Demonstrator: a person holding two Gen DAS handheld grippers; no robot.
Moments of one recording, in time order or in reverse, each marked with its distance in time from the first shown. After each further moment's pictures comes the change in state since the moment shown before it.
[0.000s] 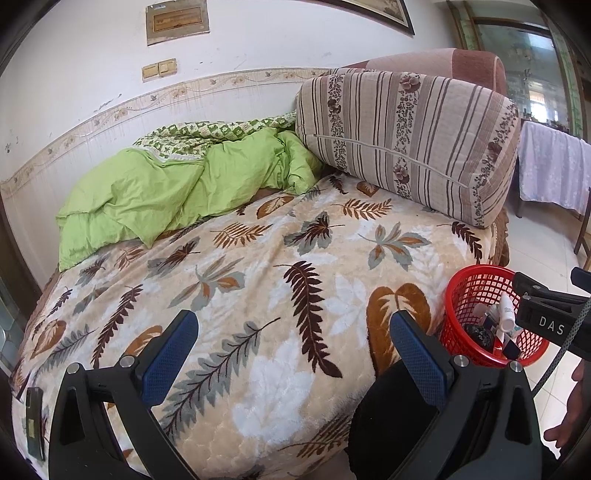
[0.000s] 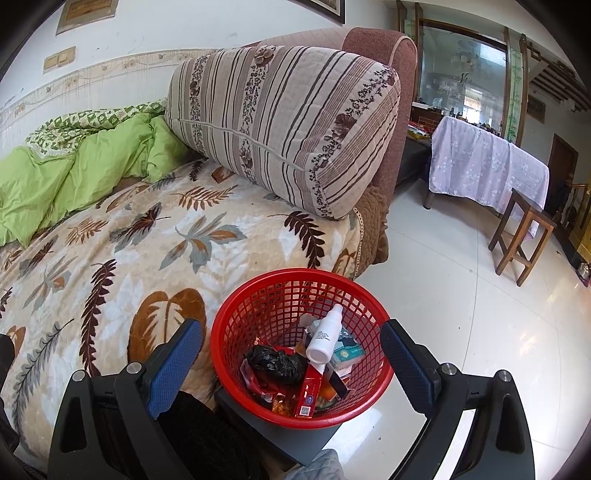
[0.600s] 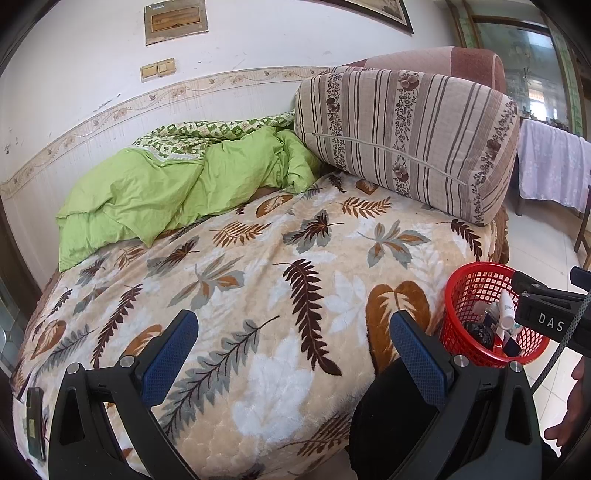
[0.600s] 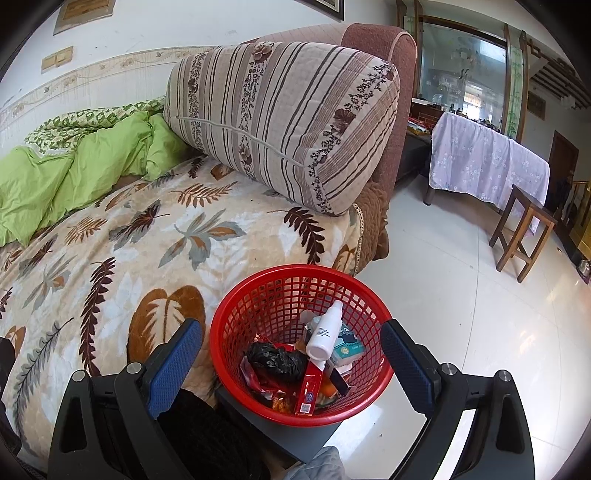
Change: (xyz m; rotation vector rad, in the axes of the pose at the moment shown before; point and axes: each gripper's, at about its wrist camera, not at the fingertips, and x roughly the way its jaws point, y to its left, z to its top) left arm 0.000 -0.001 0.001 -0.001 0.000 0.001; right arm 0.003 -0.002 -0.001 0.003 0.012 0.002
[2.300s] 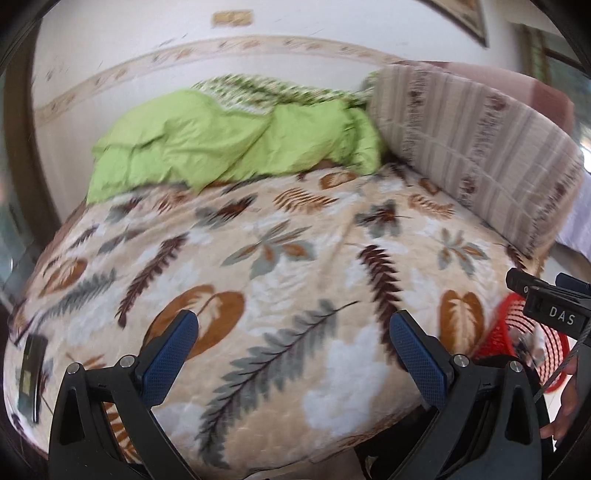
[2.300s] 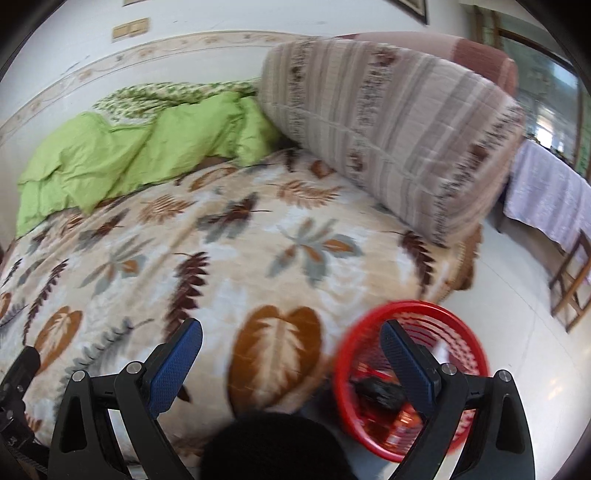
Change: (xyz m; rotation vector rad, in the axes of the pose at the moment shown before) left arm 0.027 0.107 -0.018 -0.259 0.140 0.103; right arm 0.019 0.112 0.034 -0.192 0.031 0.284
